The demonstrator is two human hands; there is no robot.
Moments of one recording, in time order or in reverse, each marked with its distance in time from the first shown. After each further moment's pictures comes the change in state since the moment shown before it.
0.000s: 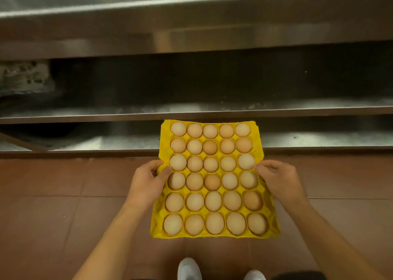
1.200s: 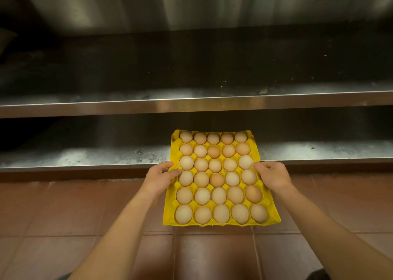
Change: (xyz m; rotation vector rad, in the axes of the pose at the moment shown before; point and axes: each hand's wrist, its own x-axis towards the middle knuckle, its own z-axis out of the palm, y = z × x) left_hand 0.175 -0.133 0.133 -0.244 -0.107 -0.158; right_hand 0.185 0.128 0.087 -0.118 0.042 0.011
